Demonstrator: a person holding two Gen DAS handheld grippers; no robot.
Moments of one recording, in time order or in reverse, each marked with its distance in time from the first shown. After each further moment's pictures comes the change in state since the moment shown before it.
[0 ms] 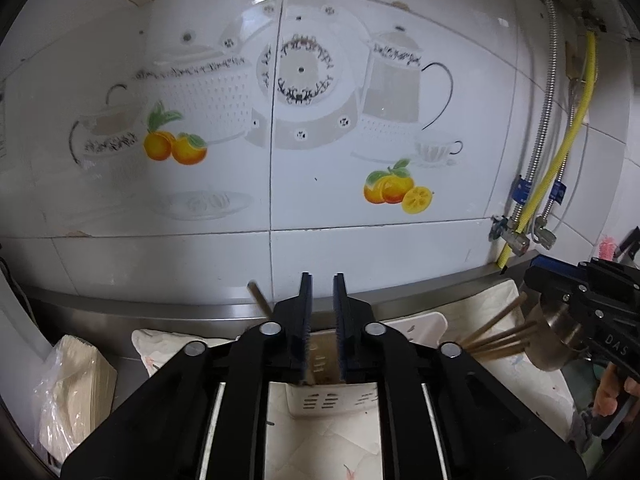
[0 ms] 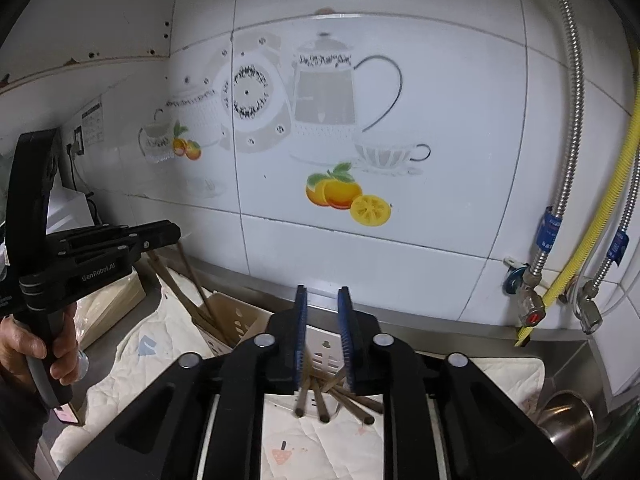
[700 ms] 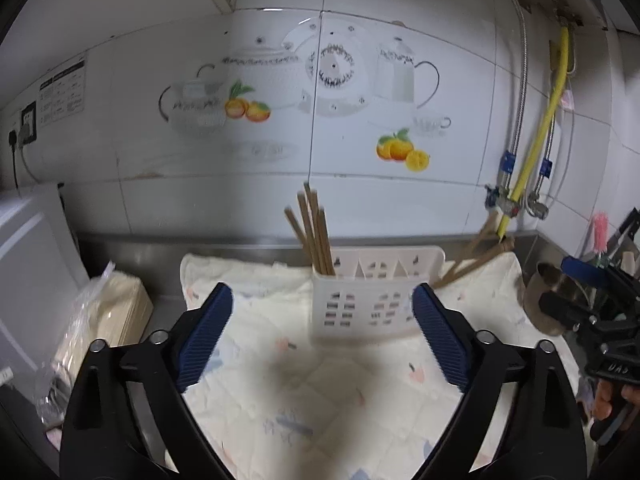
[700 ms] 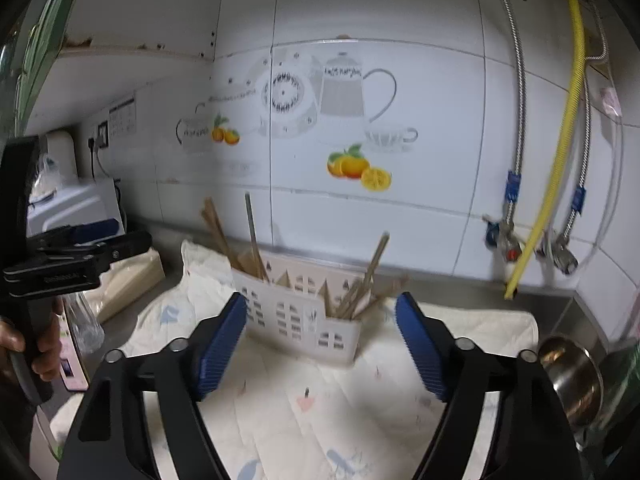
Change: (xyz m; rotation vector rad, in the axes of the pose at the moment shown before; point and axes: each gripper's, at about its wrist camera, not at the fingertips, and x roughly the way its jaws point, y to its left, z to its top) left arm -0.099 0.004 -0.100 -0.037 -0.036 0.092; right arm -0.075 0.038 -0.089 0.004 -0.068 -0.029
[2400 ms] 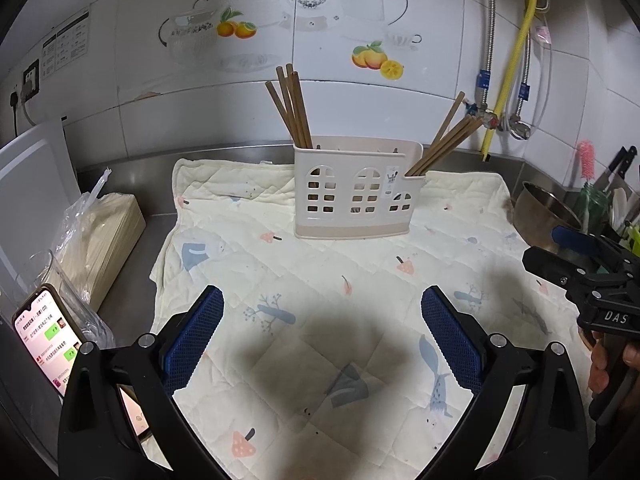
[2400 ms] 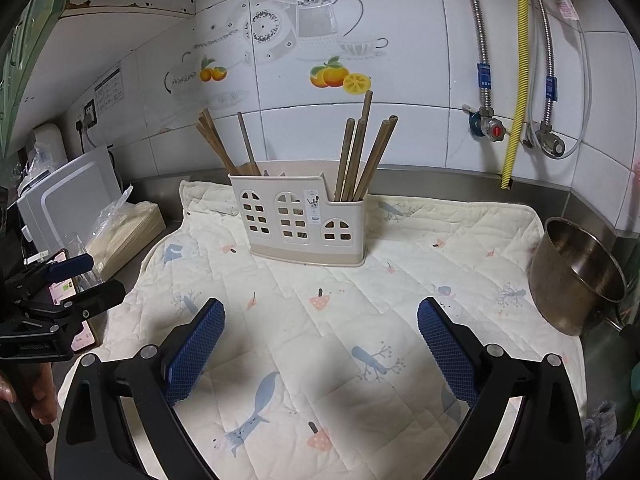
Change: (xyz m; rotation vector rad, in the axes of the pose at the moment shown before) left arm -0.023 -0.018 -0.096 0.040 0.152 -0.014; right arm -0.013 0.008 -0.097 0.132 0.134 -0.008
